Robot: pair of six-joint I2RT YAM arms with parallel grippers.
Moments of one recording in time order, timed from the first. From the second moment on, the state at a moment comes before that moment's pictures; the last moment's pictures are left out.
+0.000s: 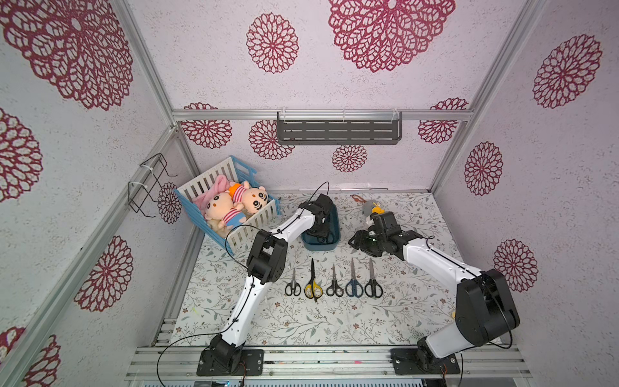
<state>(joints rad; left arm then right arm) -0.55 2.55 2.24 -0.90 -0.07 -0.27 0.36 1.55 1.08 -0.42 -0.26 0.65</state>
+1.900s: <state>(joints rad) -0.48 1.96 1.75 -0.51 0.27 -0.29 0.43 1.87 1.57 -0.35 -0.48 0.52</state>
